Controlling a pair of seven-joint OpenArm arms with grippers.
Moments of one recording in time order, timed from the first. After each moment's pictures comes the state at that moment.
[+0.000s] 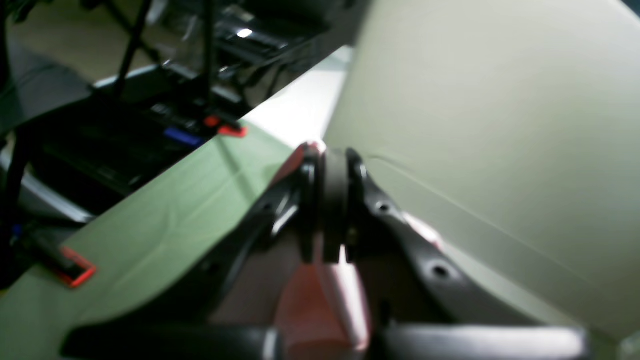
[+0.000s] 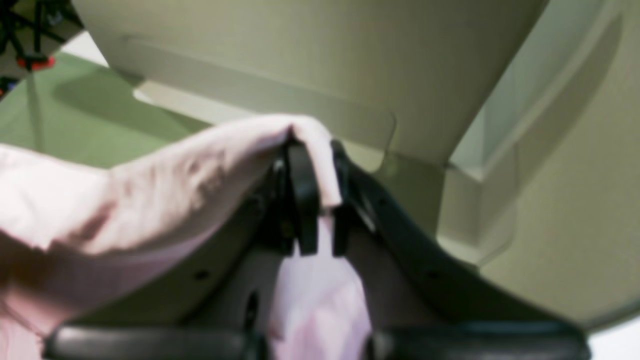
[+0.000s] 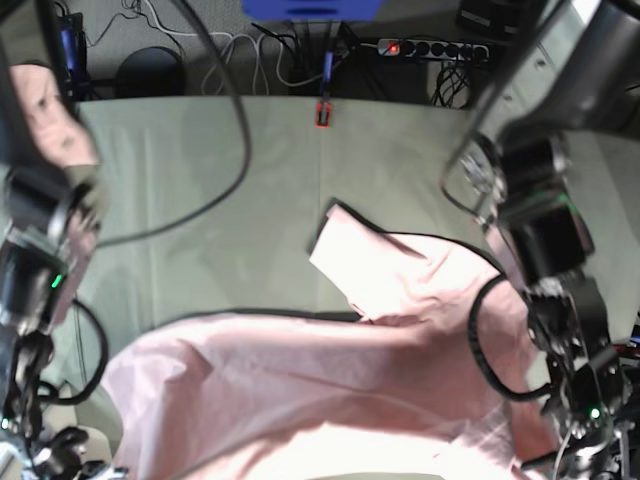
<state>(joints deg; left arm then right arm) -39.8 -2.2 -22.6 69.0 -5.3 1.3 19.9 48.7 13.8 20.6 48.1 -1.7 38.5 -21.9</state>
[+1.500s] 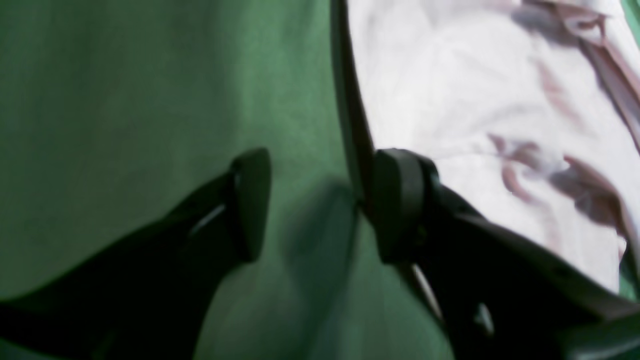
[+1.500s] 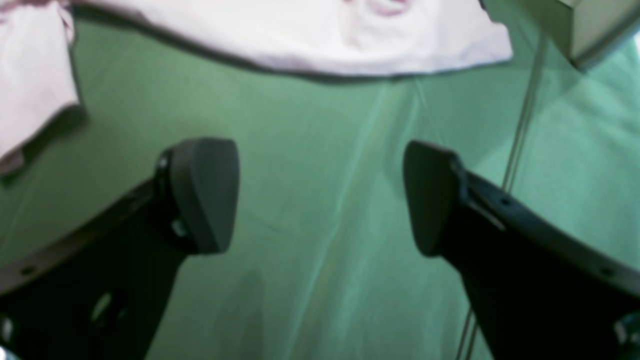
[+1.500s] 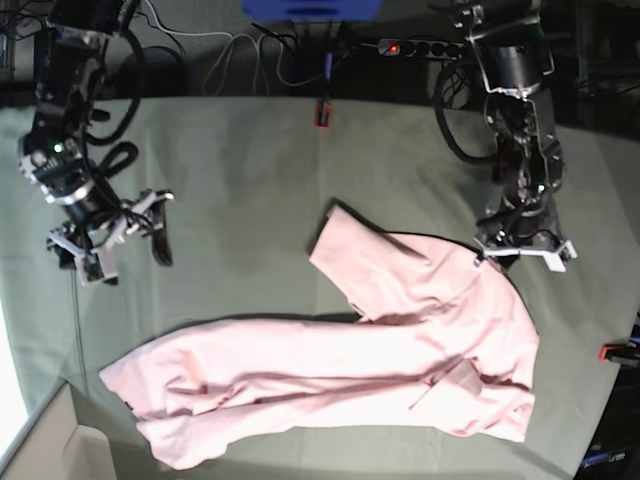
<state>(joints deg) -5.0 -2.2 -22.2 62.6 -24.9 0.6 16.9 -11.6 5.1 22.0 98.2 -1.1 37.5 -23.5</state>
